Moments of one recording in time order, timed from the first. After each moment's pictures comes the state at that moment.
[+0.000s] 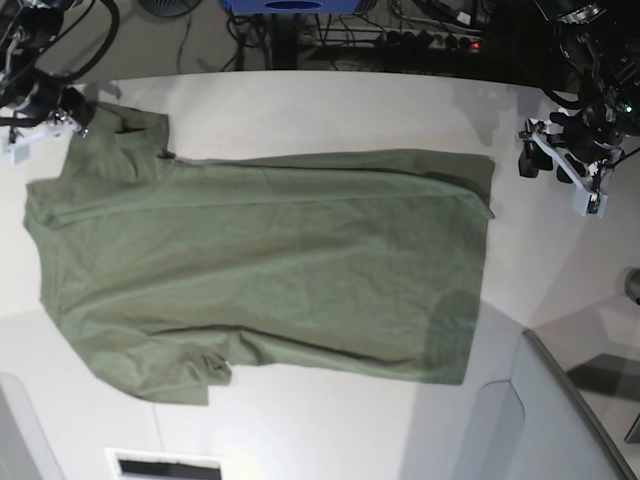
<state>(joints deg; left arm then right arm) 13.2 -12.0 -40.2 90.8 -14.7 -41.5 51.7 -12.0 2.2 45.3 80.1 26.9 17.1 -64.9</state>
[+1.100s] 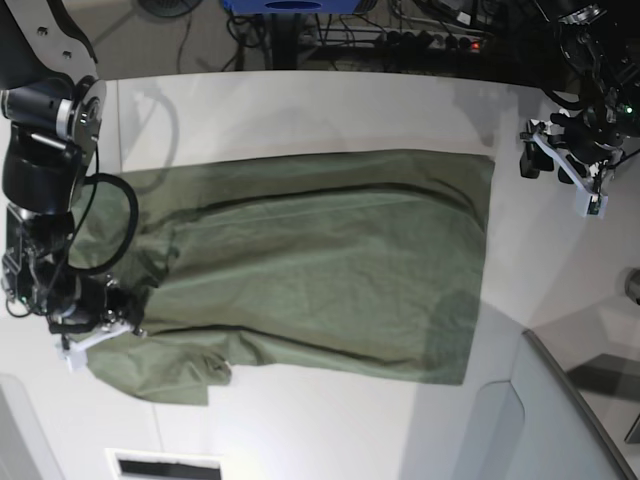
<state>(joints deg) 13.1 -12.2 -40.2 90.7 -14.3 -41.5 51.5 26.2 9.4 20.4 46.4 26.2 16.7 -48.3</state>
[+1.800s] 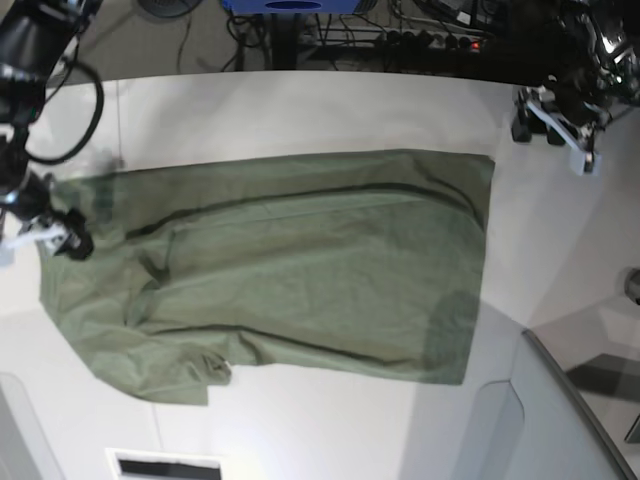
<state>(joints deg) 19.3 -13.6 -40.0 79.4 -14.5 -41.3 39.5 -2.5 8.7 33.2 77.3 39.5 16.4 -49.6</state>
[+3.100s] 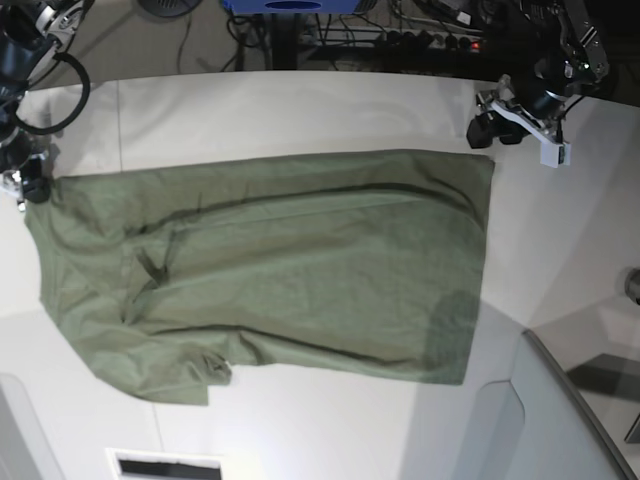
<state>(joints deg) 17.8 -8.1 -37.6 74.3 -26.2 -41.1 37.4 3.0 13.2 50.4 44.4 44.2 17.2 -38.4</state>
